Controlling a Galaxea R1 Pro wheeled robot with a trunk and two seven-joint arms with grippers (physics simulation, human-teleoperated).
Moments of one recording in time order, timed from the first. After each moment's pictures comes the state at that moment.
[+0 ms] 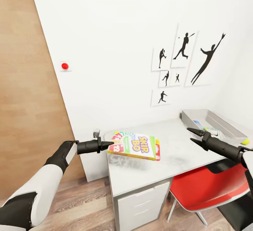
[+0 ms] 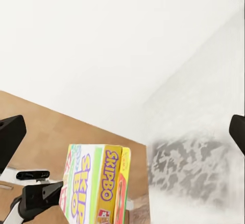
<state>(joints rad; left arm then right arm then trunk) -0.92 0.04 0.18 -0.51 0.12 0.90 -1.17 -0.54 -0.38 -0.33 -1.26 -1.05 1.04 0.38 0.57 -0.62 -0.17</state>
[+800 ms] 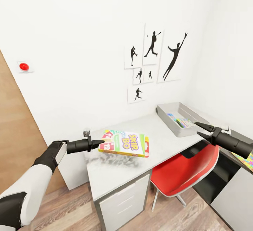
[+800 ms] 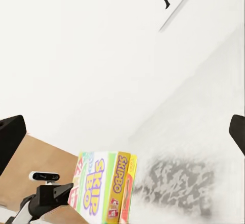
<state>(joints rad) -0.92 0.13 0.19 -0.51 0.13 0.88 -1.20 -0.54 -0.43 -0.37 -1.30 -1.04 1.04 0.48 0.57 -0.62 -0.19</state>
